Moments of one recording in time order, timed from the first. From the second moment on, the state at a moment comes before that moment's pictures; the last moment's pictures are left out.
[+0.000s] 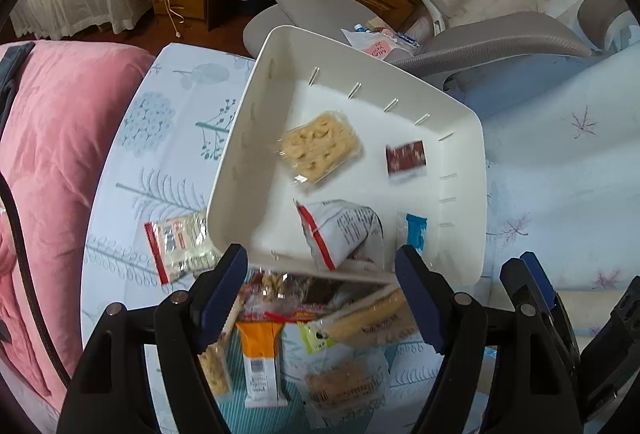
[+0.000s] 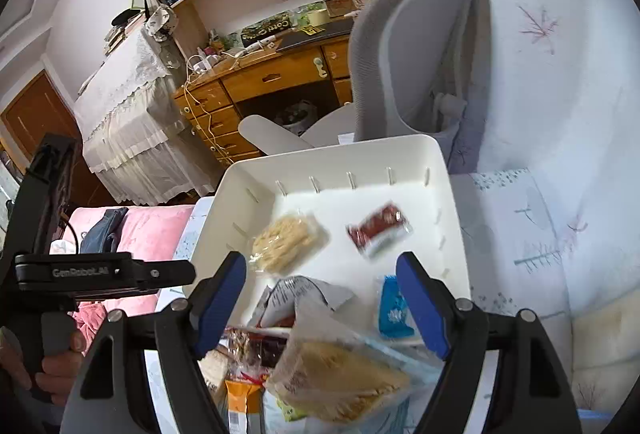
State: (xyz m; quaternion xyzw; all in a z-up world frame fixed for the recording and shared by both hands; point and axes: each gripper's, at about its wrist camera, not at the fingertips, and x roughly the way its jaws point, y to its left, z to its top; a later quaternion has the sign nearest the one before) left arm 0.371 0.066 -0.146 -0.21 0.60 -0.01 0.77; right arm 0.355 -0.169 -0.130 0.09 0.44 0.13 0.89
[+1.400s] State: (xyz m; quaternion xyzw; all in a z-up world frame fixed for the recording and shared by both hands) left arm 0.135 0.032 -0.164 -0.22 0.61 0.07 0.76; right arm 0.194 -0.220 -0.206 0.27 0.64 0.09 0.71
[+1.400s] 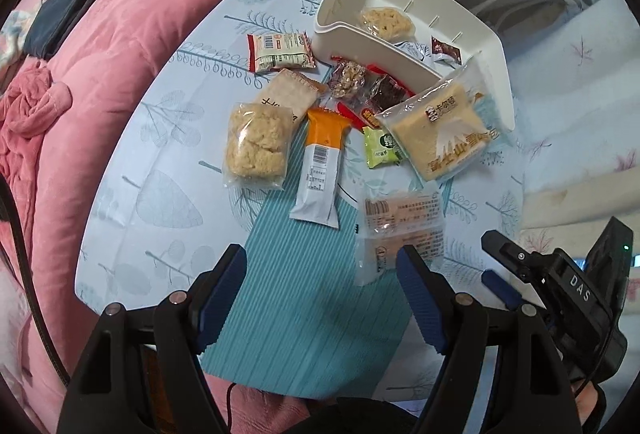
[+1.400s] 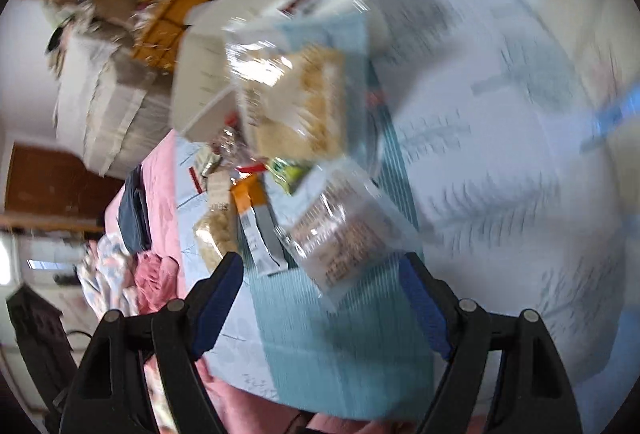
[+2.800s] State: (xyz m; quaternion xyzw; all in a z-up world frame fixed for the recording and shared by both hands) left arm 0.241 0.097 -0.309 -0.16 0.70 -0.07 0.69; right arm 0.195 -0.155 -0.290 0.39 0.61 -0.23 0.65
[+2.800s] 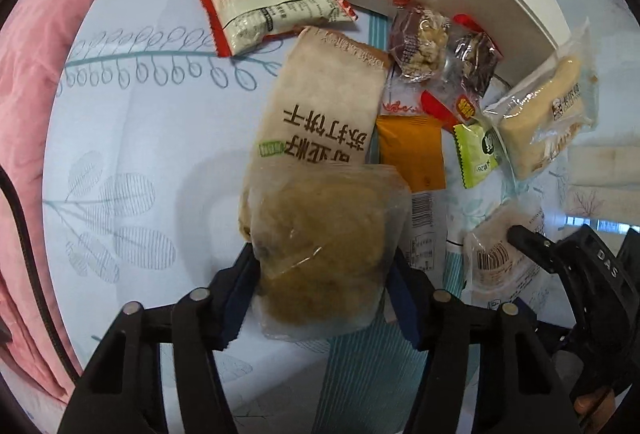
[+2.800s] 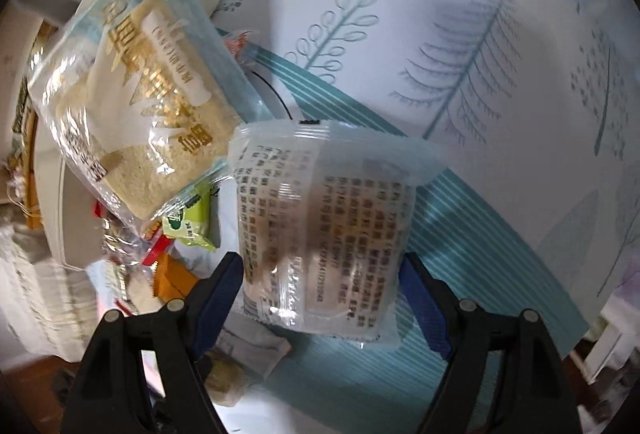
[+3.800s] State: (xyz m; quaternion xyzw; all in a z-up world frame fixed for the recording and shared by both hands) left arm 0.227 0.217 -0.249 -0.19 0.72 -0.02 0.67; right arm 0.248 -0.034 -0.247 0.25 0.69 -0.01 0.67
